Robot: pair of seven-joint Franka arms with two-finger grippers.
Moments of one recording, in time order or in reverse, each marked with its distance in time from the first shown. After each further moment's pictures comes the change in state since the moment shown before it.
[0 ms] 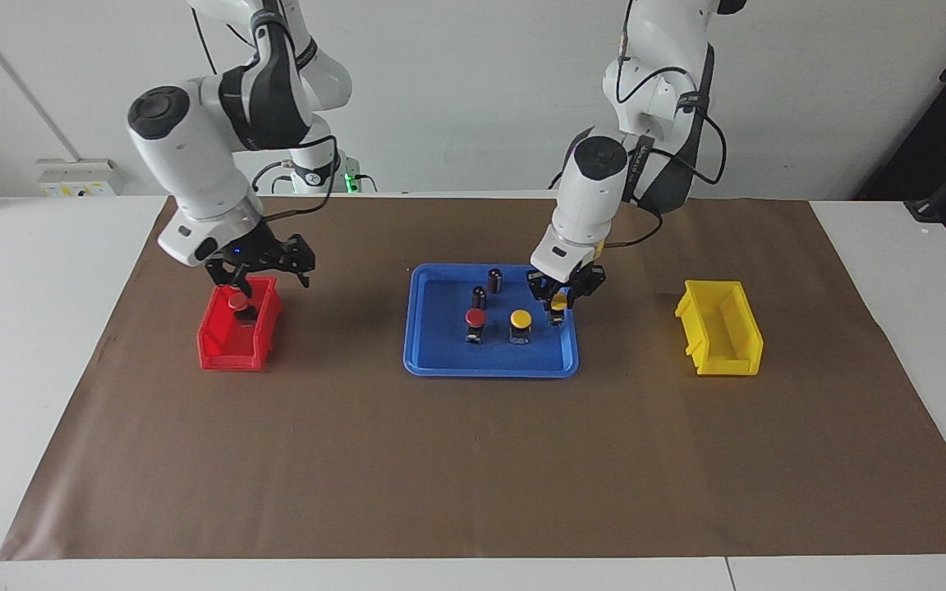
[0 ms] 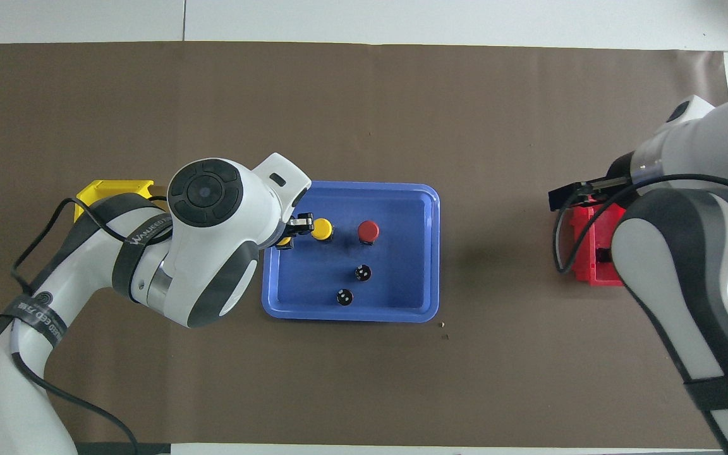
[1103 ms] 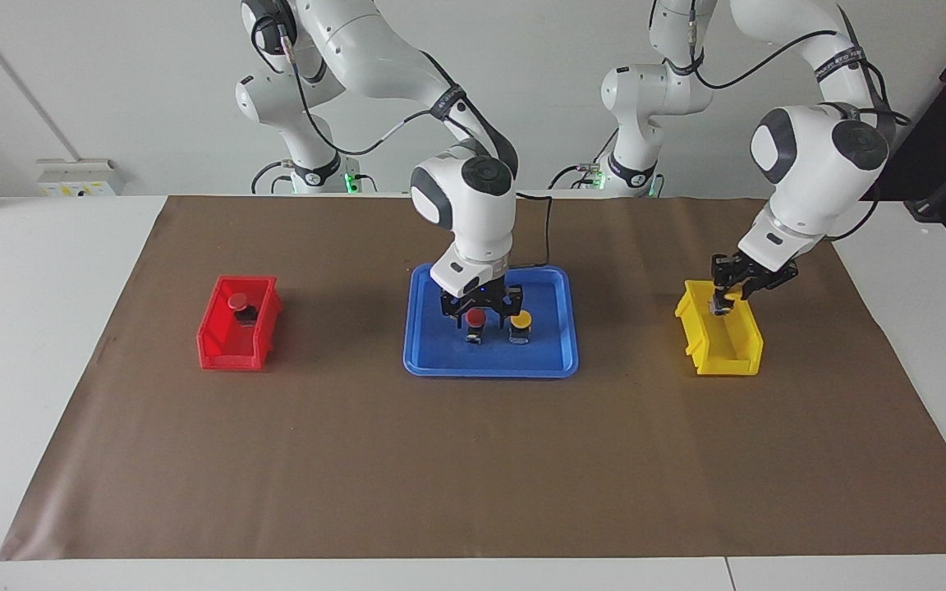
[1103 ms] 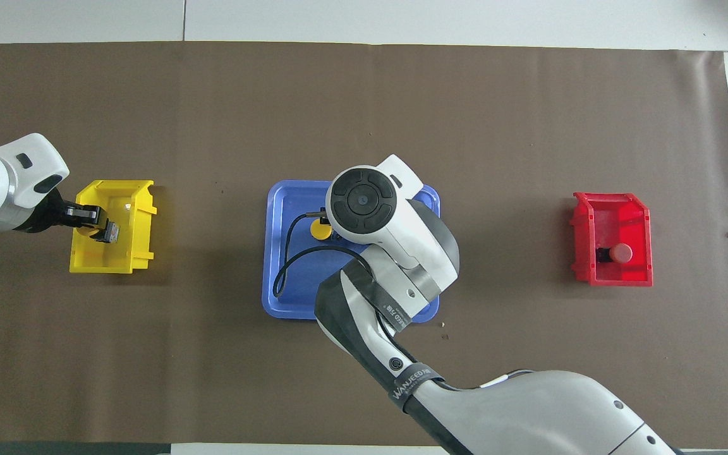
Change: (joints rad) left arm 0.518 -0.134 0.027 -0.186 0.008 0.017 0.738; right arm 0.433 0.381 -0.006 0.170 -0.170 0.226 0.633
